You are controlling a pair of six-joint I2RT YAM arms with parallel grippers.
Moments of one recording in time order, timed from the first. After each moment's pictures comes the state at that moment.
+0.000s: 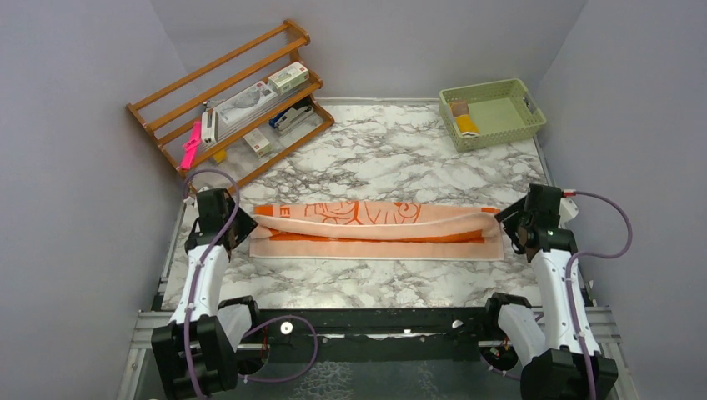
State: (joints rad) left arm 0.20 0.98 0.53 -0.42 0.03 -0.62; right arm -0.19 0.83 0.67 -0.71 0.21 0.78
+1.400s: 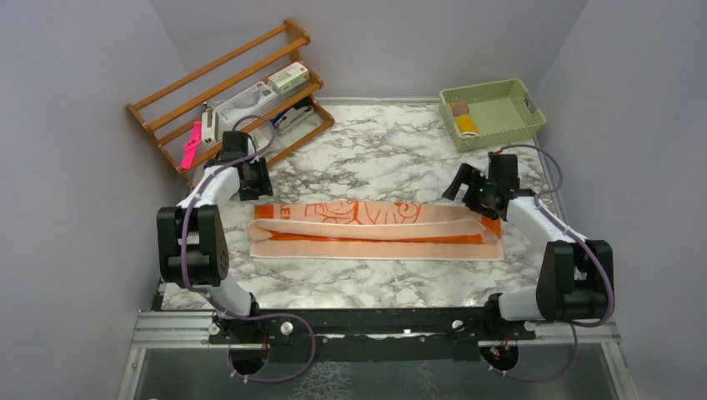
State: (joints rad) left arm 0.03 1.60 1.09 -0.53 0.10 -0.21; right arm 0.04 1.36 0.76 -0.26 -0.15 0.45
